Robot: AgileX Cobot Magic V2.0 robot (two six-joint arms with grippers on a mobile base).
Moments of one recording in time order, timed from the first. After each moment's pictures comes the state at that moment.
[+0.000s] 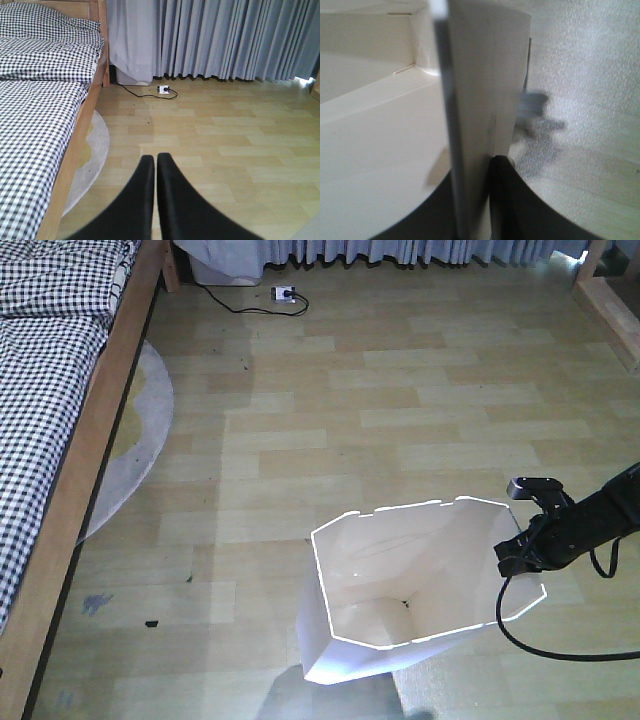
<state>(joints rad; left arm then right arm) 0.01 -0.01 0.03 -0.04 0.27 -0.04 -0.28 2.36 -1.12 0.78 0.60 -1.22</state>
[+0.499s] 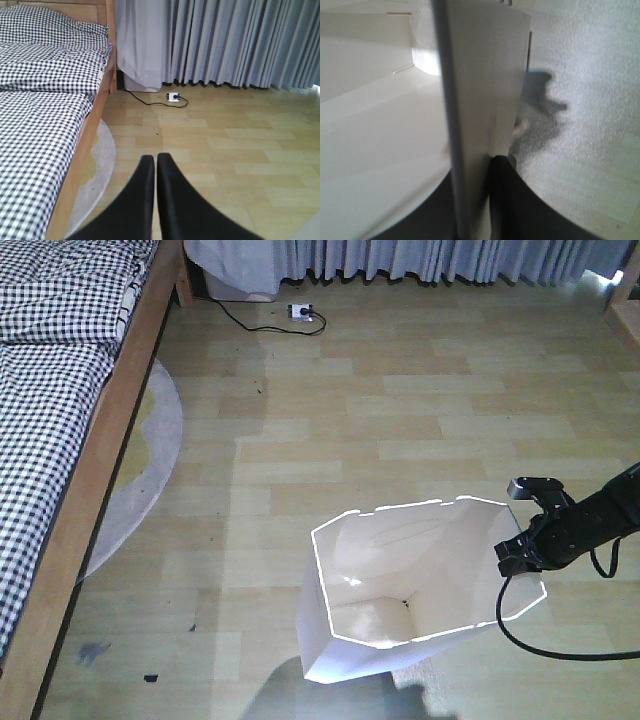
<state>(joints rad) 0.01 -0.01 0.03 -0.04 0.27 -0.04 -0.28 2.36 -1.12 0.78 0.60 -1.22</state>
